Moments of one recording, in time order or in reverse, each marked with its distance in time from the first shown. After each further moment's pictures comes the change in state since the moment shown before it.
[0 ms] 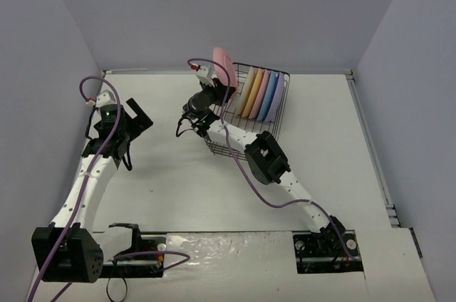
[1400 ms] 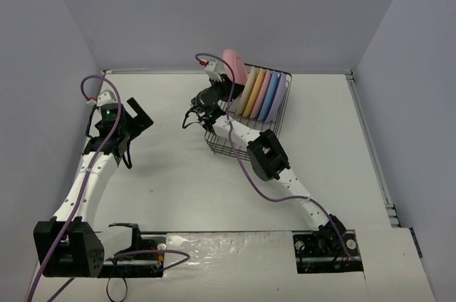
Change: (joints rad) left arm 0.013 0.033 0.000 0.021 0.025 0.001; right arm -0.062 0.102 0.130 0.022 0.017 -0.182
